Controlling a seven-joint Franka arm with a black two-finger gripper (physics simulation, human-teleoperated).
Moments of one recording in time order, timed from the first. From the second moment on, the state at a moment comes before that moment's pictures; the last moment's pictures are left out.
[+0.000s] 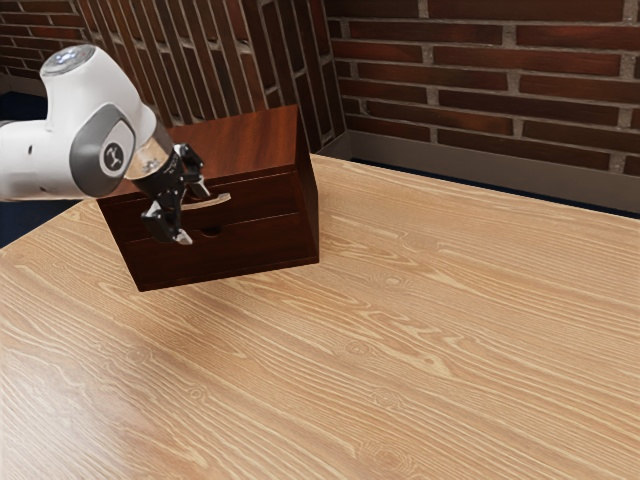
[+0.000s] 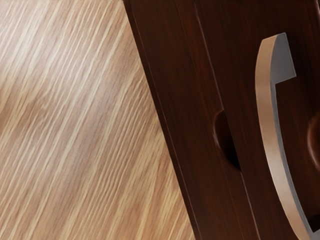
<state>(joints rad) -0.04 0.11 0.42 -1.68 -0.05 2.15 -1.55</state>
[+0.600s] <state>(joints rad) 0.01 0.17 0.42 -1.65 -0.10 2.22 -1.56</state>
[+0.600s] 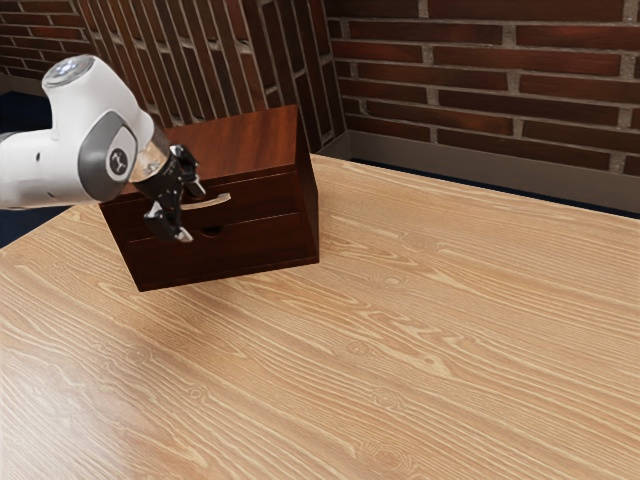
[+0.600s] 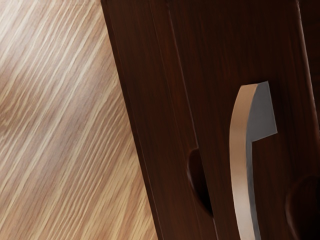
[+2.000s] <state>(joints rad) 0.01 0.17 0.42 -1.65 -0.13 2.17 -1.57</state>
